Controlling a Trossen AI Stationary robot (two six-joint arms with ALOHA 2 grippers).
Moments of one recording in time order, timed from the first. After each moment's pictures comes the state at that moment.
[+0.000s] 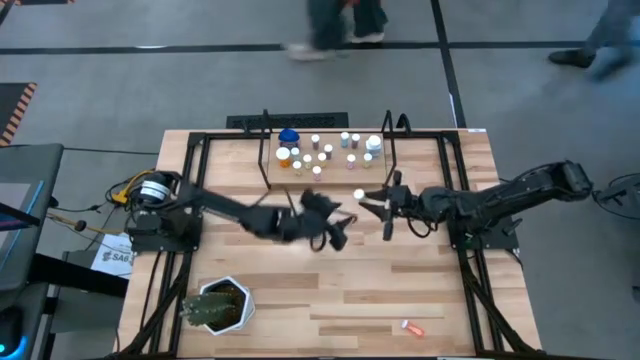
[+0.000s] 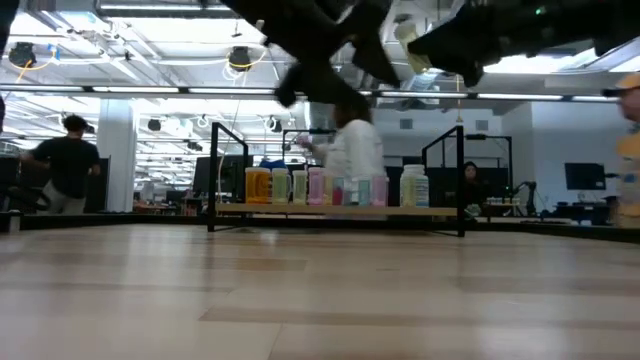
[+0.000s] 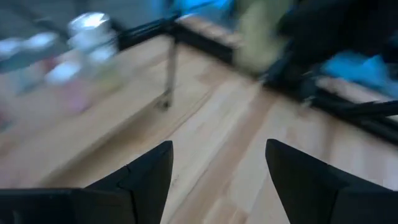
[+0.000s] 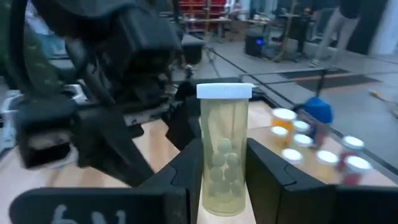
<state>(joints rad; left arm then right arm) -0.16 1.79 1.20 0.11 -0.59 -0.50 0.12 1.04 0.45 0.51 0.36 0.05</state>
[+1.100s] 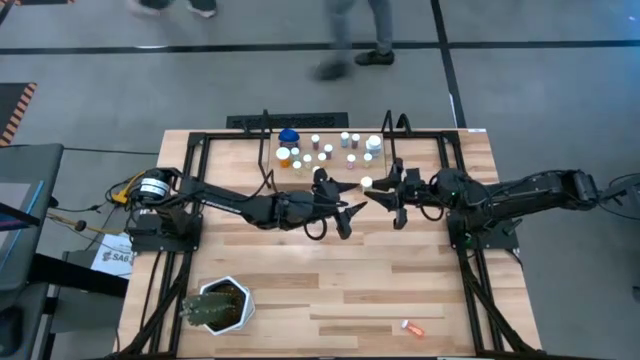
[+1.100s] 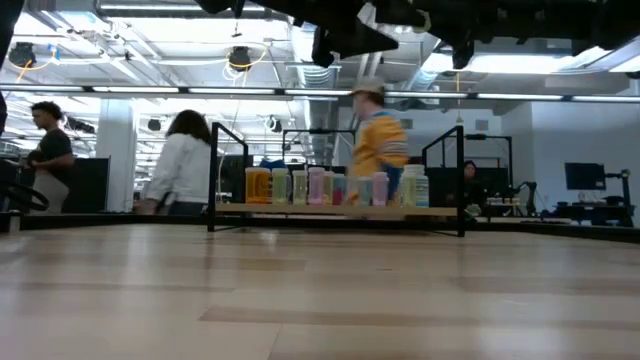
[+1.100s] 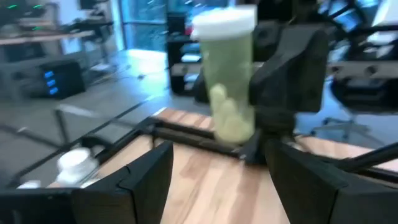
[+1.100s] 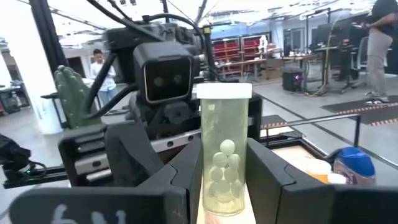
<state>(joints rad) -0.09 1.78 1.21 0.51 -0.47 -0.08 -0.05 0.94 0.45 0.64 0.03 0.13</state>
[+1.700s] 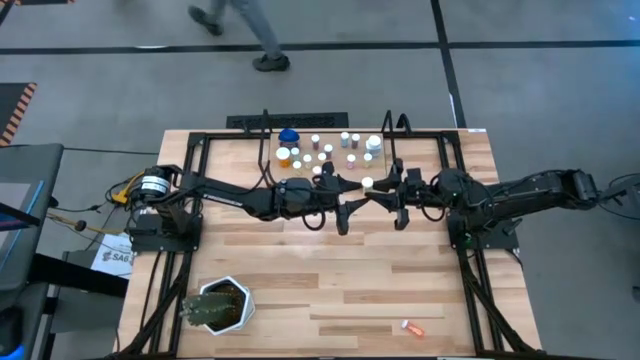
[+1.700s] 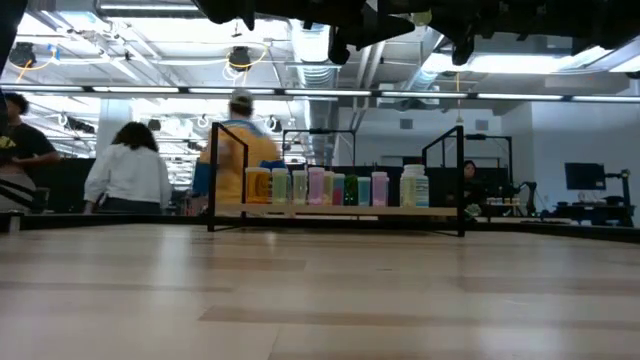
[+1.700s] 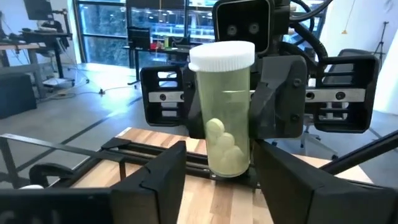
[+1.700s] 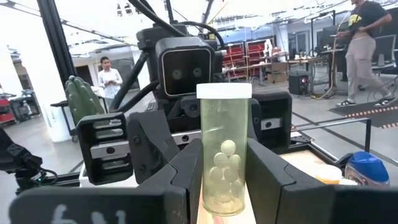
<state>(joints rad) -0.03 1.78 1.21 0.60 -0.24 -0.07 -0.04 0.94 0.45 0.66 0.02 0.16</state>
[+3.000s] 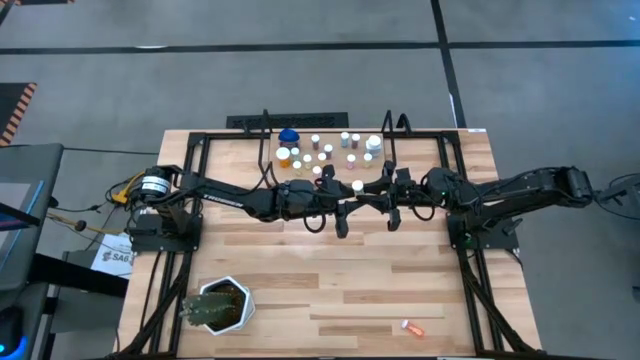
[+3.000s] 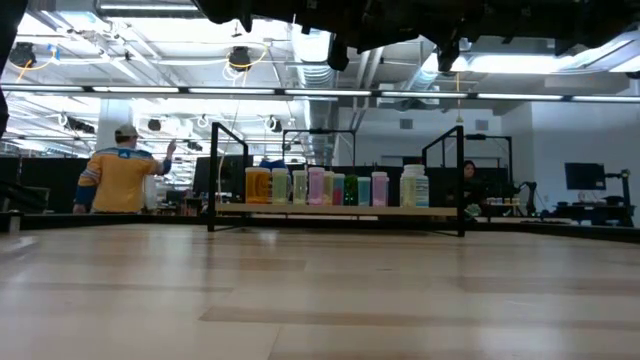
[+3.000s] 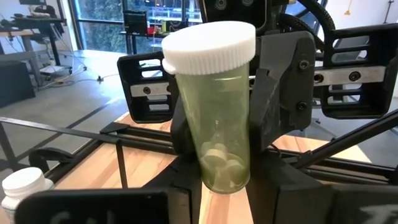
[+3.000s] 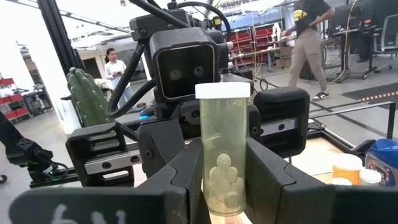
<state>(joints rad) -0.03 1.78 1.21 0.54 -0.23 -0.07 -0.04 1.05 0.50 0.65 -0.03 0.21</state>
